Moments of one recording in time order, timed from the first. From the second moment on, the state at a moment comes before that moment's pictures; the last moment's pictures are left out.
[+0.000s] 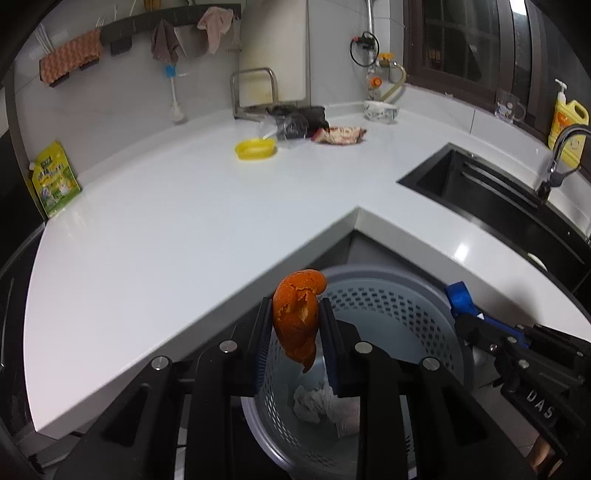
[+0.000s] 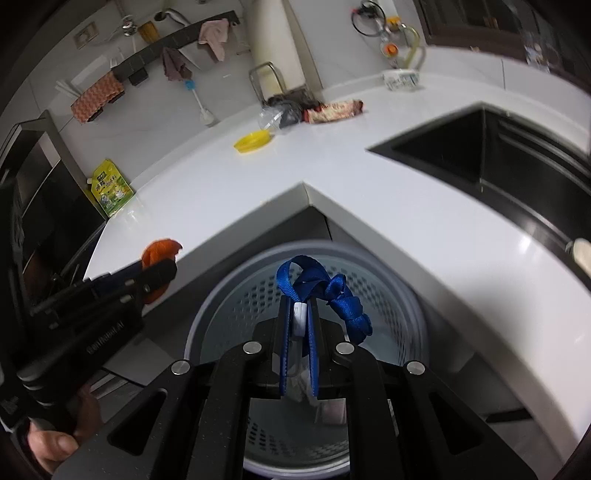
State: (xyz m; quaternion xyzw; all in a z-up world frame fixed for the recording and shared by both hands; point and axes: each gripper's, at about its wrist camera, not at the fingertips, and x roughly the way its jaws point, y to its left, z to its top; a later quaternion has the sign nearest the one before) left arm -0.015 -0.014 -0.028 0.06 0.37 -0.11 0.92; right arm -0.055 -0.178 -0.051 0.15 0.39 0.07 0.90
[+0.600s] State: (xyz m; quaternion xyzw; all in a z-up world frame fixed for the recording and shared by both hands) left arm -0.014 -0.015 -0.059 0.05 0.41 -0.12 0.90; right arm -0.061 -0.170 -0.087 0.14 0.44 0.07 0.89
